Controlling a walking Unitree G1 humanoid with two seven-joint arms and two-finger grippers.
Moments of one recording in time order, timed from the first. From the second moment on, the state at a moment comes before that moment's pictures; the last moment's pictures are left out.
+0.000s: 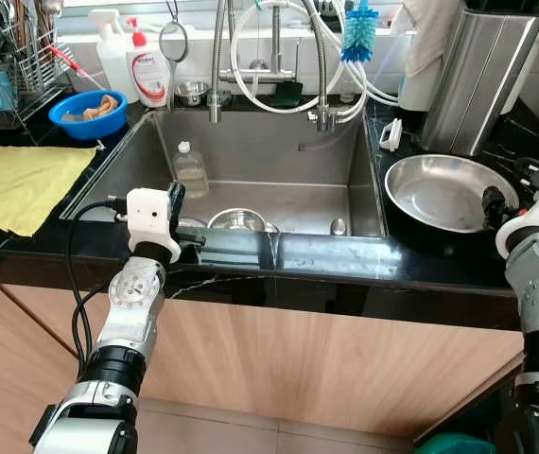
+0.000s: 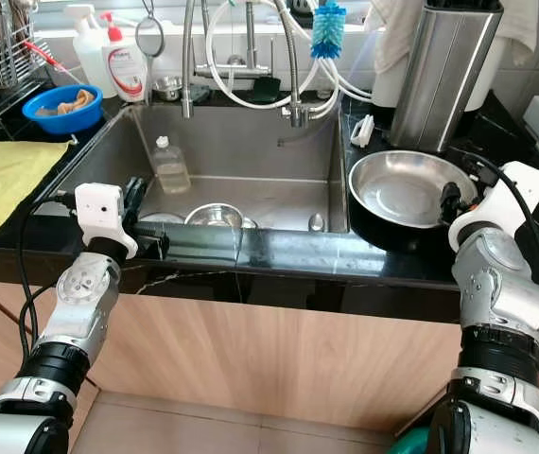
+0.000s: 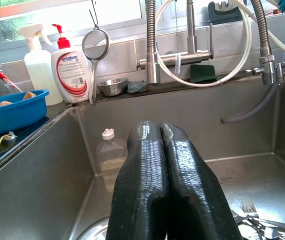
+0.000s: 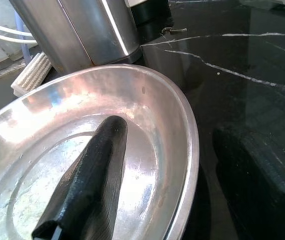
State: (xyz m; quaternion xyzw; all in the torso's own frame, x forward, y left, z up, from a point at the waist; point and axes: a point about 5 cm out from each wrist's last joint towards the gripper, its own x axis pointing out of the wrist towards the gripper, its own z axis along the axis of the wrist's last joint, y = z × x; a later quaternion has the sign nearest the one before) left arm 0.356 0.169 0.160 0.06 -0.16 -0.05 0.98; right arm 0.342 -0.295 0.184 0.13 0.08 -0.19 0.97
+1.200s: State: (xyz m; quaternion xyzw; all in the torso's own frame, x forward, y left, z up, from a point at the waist) left arm 0.358 0.166 0.164 0.07 -0.17 -0.06 0.98; right arm 0.357 -0.282 0.182 0.15 0.07 -0.16 0.97
